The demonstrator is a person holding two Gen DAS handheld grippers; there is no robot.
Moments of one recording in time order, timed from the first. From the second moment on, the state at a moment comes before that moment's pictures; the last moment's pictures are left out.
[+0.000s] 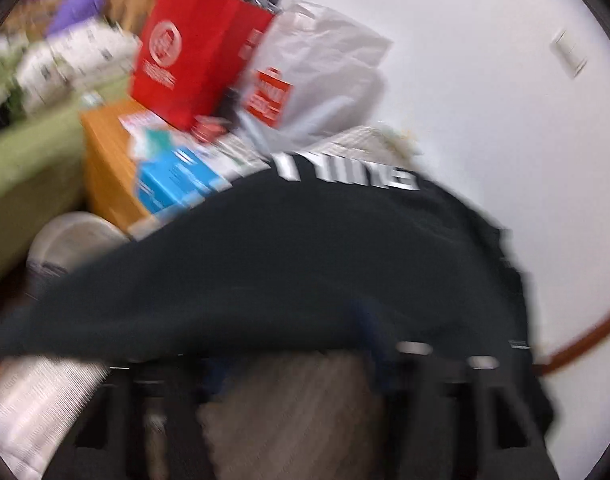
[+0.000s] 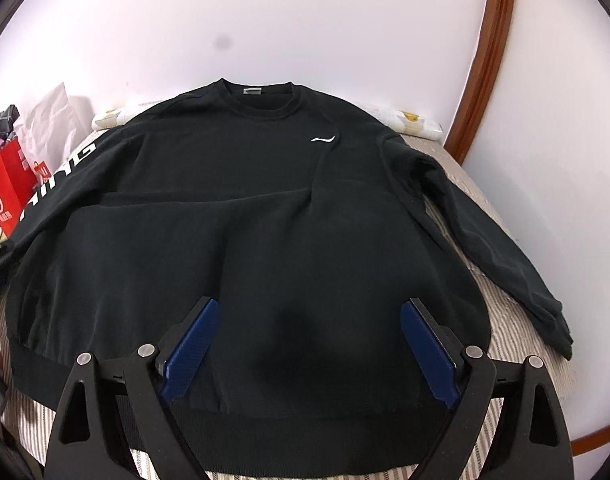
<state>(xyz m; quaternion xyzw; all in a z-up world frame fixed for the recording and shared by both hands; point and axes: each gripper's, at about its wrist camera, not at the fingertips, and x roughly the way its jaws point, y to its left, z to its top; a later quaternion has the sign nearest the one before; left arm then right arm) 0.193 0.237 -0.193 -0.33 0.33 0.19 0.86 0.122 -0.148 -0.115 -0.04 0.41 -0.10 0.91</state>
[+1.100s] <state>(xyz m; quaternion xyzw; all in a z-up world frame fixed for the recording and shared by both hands) 0.370 -0.112 -0.114 0.03 0.35 -0.06 0.93 0.103 -0.298 -0.146 0.04 0.41 -0.19 0.89</state>
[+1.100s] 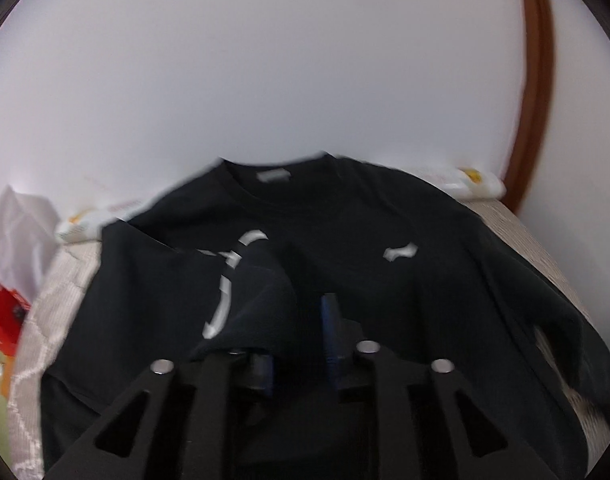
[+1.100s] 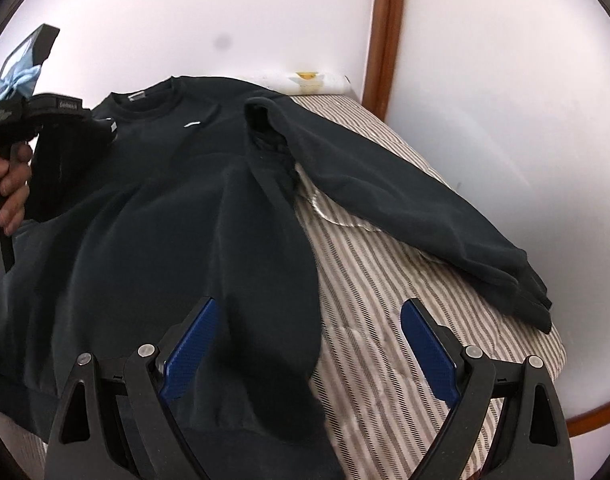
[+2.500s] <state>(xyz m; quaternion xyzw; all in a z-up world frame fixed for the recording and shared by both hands) 0.355 0.163 -0.191 -0.06 0.41 0.11 0.91 0.312 -0.231 -0.090 0.01 0.36 -0.09 0.93</state>
